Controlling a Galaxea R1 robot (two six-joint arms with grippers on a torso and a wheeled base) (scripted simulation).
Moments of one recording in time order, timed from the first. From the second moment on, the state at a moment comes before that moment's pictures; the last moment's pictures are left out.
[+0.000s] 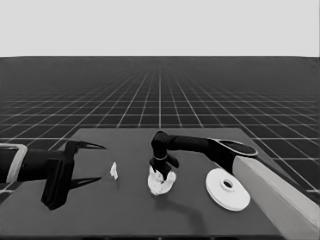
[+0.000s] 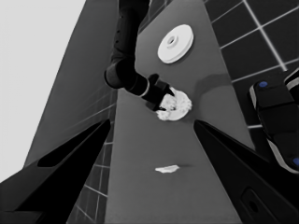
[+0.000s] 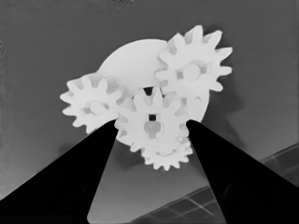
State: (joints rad) left arm -0.34 1.75 -0.42 0.31 0.68 0.35; right arm -0.11 3.09 -1.79 -0.27 -1.50 2.05
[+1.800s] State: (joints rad) left arm -0.34 1.75 -0.42 0.31 0.68 0.35; right arm -0.11 3.09 -1.79 -0.27 -1.50 2.36
